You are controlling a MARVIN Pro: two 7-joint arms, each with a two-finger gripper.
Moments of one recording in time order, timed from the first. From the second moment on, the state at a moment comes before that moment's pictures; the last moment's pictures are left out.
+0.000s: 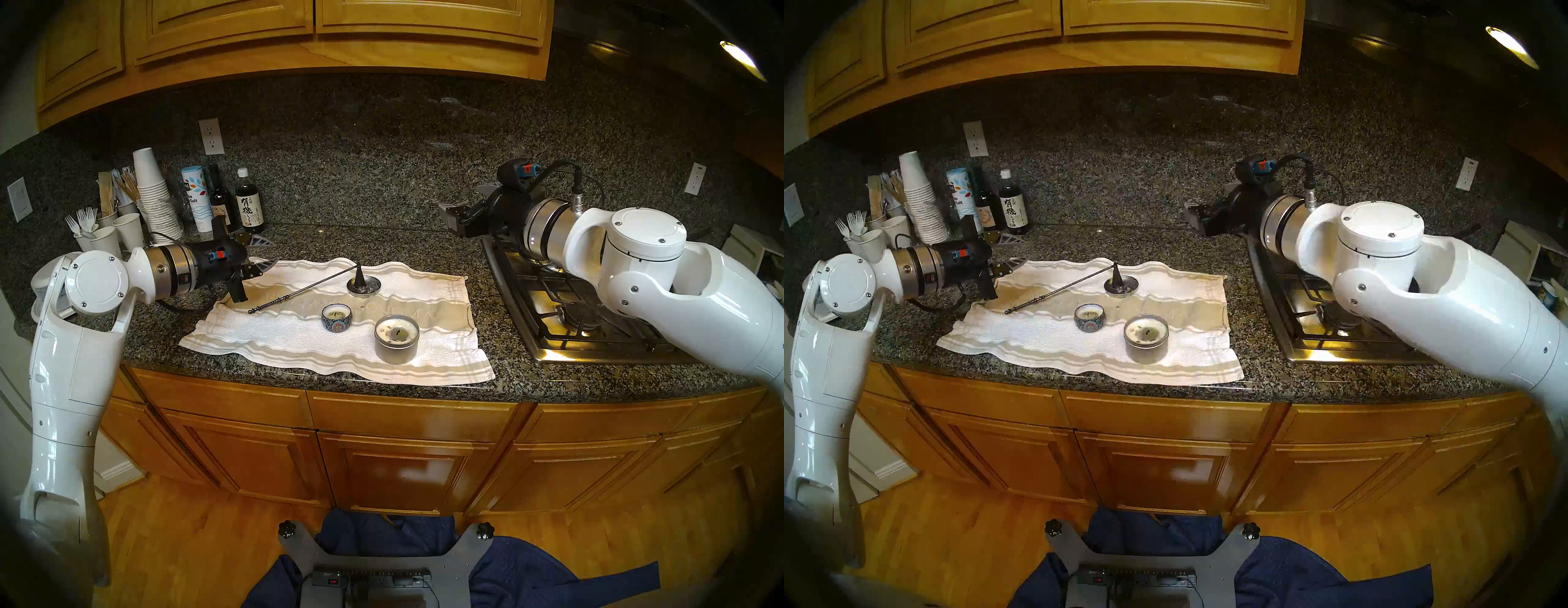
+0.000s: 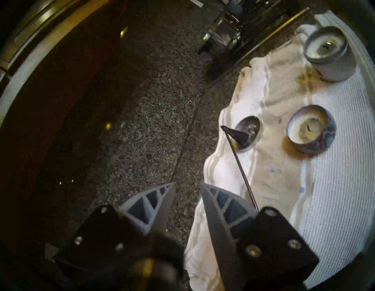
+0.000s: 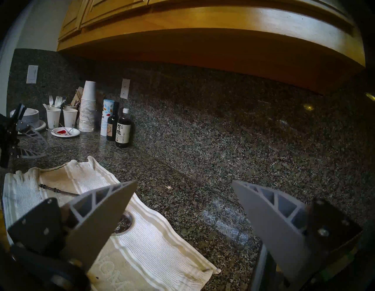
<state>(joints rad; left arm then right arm) 1.34 -0.96 -1.81 -1.80 0.22 -0.10 -0.98 -0.42 -0.36 0.38 -2.10 1.24 0.23 -0.32</state>
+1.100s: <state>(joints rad) 1.36 -1.15 -1.89 -1.94 0.17 0.30 -0.87 -0.42 -0.36 0.37 -2.12 1.28 0.23 -0.33</state>
